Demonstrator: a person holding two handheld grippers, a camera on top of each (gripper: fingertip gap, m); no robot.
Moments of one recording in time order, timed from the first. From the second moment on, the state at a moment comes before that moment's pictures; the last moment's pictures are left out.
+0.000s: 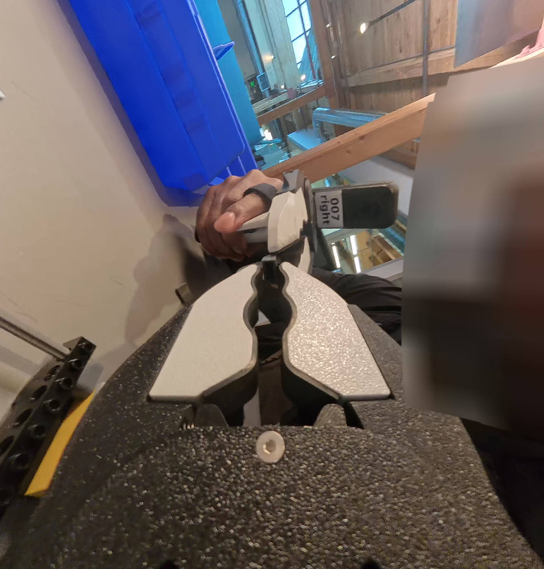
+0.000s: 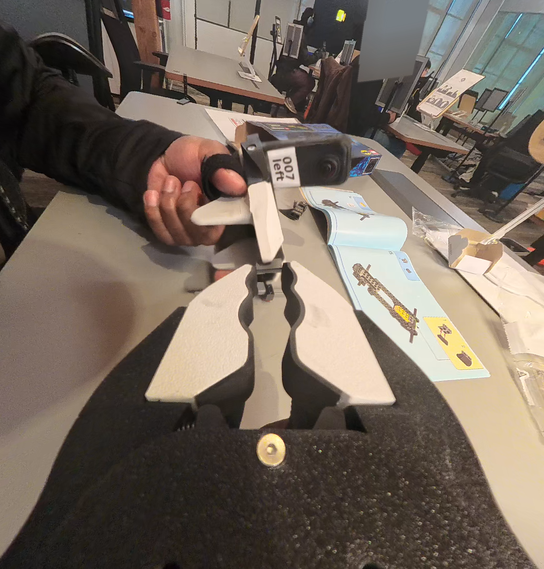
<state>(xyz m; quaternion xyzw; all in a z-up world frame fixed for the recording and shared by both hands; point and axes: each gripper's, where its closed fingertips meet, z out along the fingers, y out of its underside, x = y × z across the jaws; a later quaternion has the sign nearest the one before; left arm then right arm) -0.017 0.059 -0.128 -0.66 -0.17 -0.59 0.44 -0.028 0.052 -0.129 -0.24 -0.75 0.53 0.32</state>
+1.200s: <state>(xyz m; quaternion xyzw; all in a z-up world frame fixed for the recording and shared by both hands) -0.019 0.029 -0.109 -0.75 0.16 -0.10 0.63 -0.014 0.053 -0.083 -0.32 -0.80 0.49 0.15</state>
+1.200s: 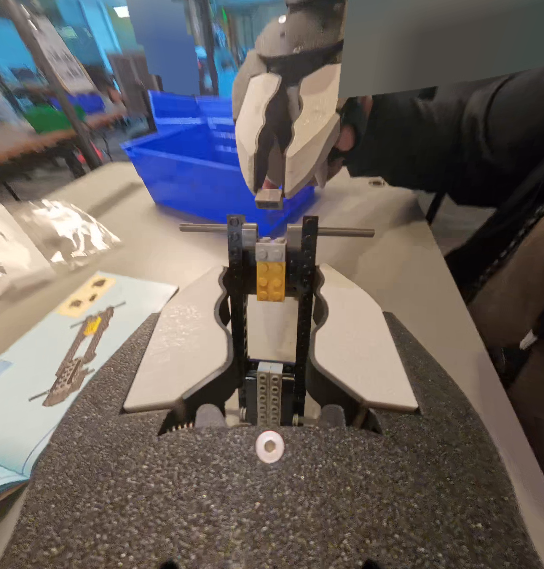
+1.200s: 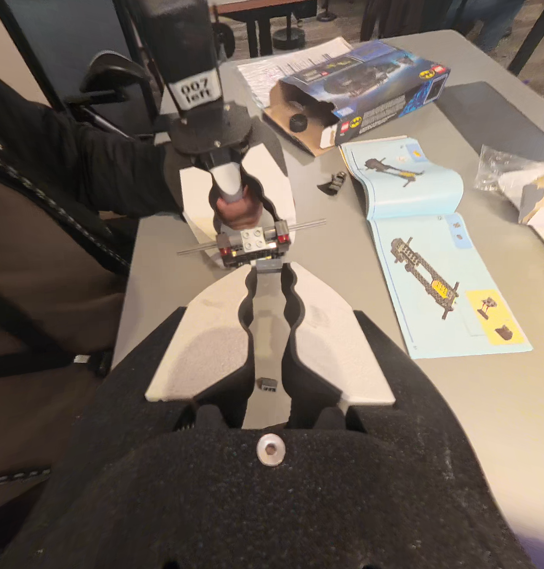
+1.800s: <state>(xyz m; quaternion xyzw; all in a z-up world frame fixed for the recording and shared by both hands) 0.027 -0.004 -0.066 -0.66 0.08 -0.05 0.75 0.024 -0.009 -0.044 -0.20 -0.93 0.30 0.09</state>
